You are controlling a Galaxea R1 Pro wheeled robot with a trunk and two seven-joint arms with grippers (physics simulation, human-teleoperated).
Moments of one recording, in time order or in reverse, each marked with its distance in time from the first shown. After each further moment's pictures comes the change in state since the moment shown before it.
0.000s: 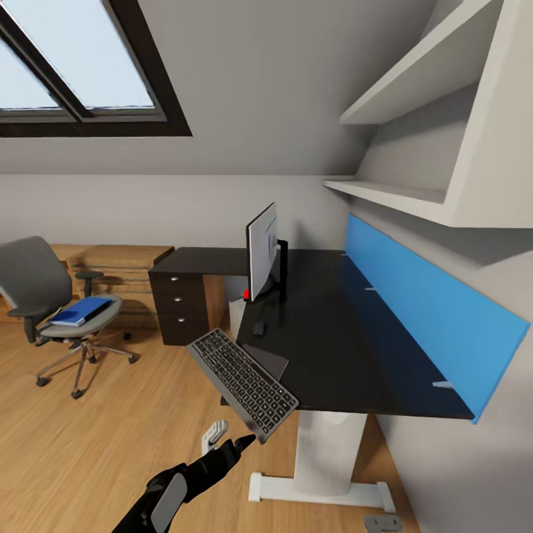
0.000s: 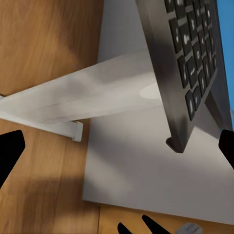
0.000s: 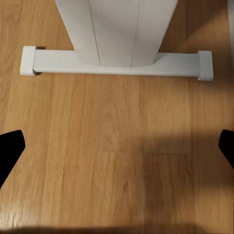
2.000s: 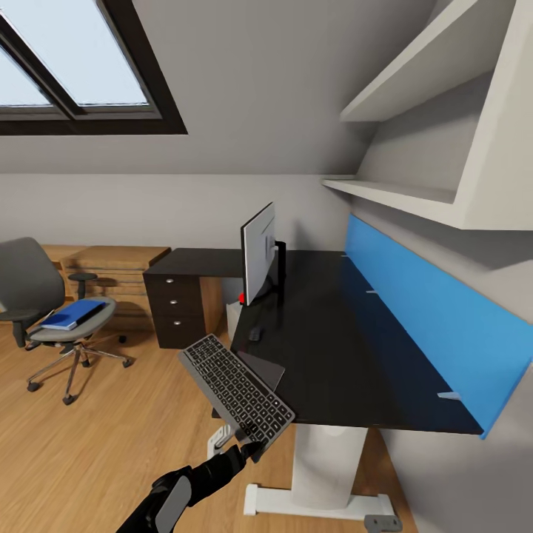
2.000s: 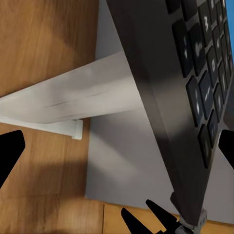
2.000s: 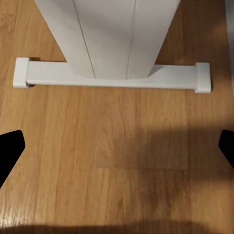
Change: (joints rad) left arm 0.000 0.000 -0.066 0.015 0.001 -0.001 -0.002; right arm 0.000 0.000 0.000 0.001 0.000 0.000 0.000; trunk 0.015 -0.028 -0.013
